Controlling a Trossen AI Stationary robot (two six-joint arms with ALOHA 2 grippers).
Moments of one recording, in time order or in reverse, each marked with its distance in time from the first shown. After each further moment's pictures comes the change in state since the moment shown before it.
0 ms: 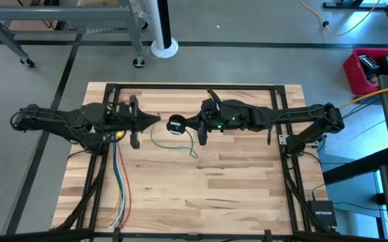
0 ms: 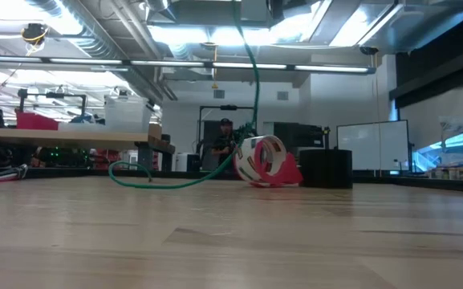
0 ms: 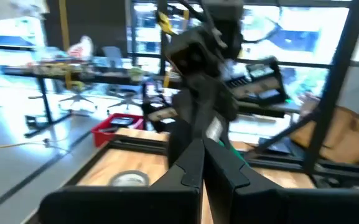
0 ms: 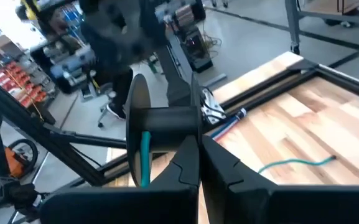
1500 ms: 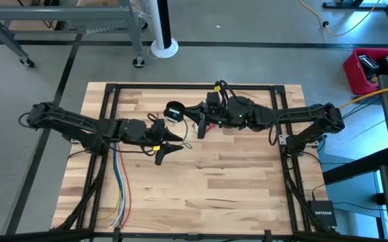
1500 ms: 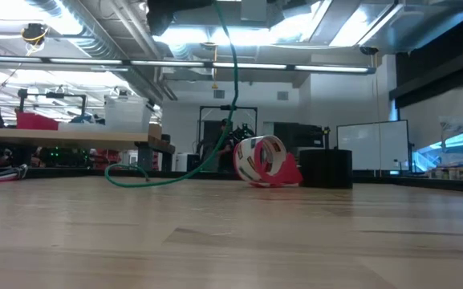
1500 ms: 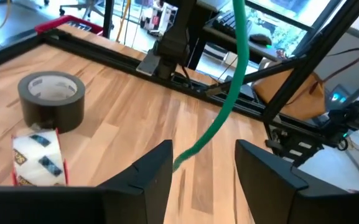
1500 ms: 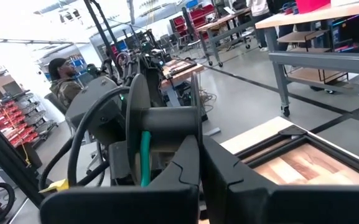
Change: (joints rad) left arm -0.021 0.347 -0.001 0.061 0.169 -0.344; right arm 0.000 -0.001 0.000 0.219 0.114 -0.104
